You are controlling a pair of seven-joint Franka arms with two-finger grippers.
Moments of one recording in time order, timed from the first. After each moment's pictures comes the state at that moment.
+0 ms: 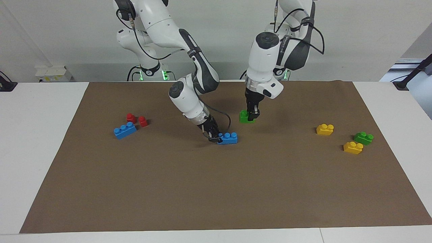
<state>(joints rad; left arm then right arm) -0.45 0.04 -0.08 -1.88 0.01 1.99 -2.01 0.46 0.39 0.08 -1.97 0.73 2.59 1.44</state>
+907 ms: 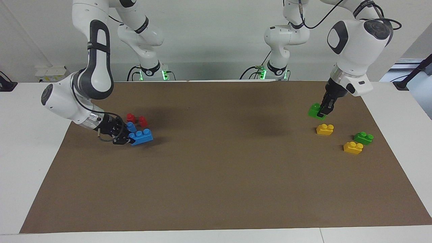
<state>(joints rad) 0.00 0.00 -0.05 -1.87 -0.03 1.95 -1.04 -0.23 0.26 0.06 -1.95 0.54 2.01 0.79</state>
